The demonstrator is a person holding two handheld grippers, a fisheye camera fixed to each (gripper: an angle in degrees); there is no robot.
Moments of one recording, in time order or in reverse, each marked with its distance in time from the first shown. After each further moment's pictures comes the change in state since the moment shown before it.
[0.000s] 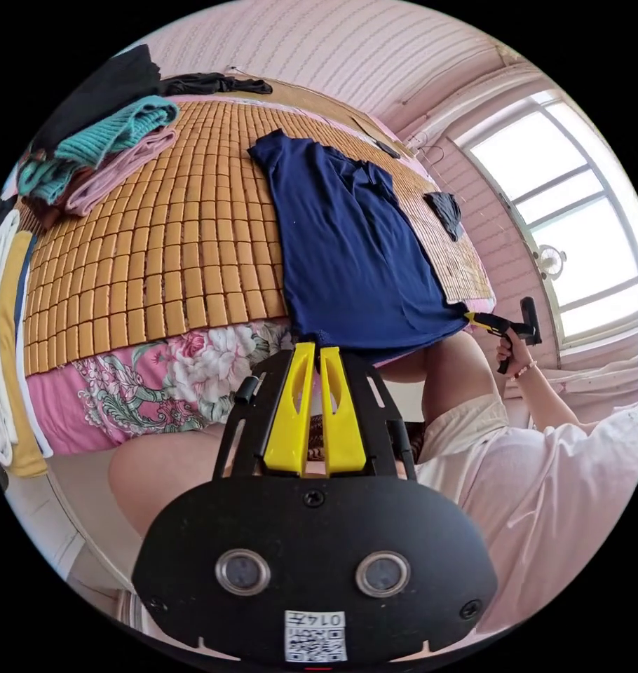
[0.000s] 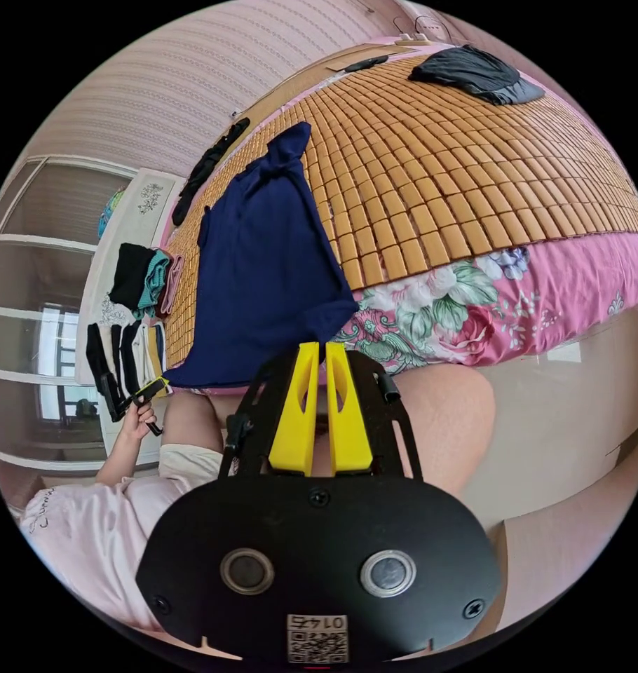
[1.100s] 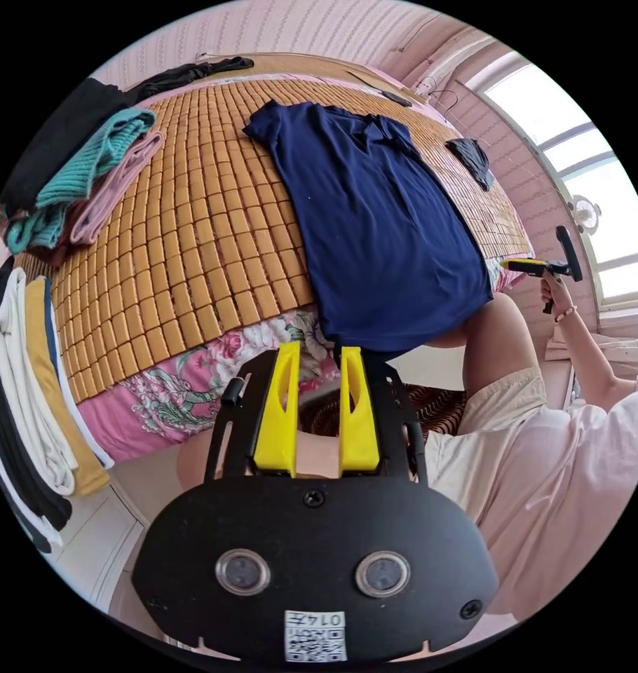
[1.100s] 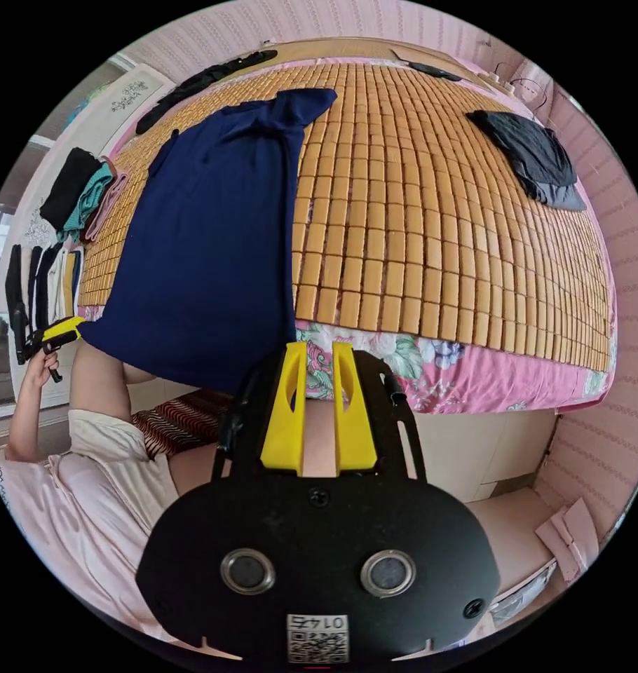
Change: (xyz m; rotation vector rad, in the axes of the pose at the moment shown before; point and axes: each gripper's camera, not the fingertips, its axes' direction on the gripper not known) left arm -0.034 -0.120 -0.048 -0.146 -0.193 0.078; right arm 0.096 -0.074 0.040 -0.124 0.430 -0.309
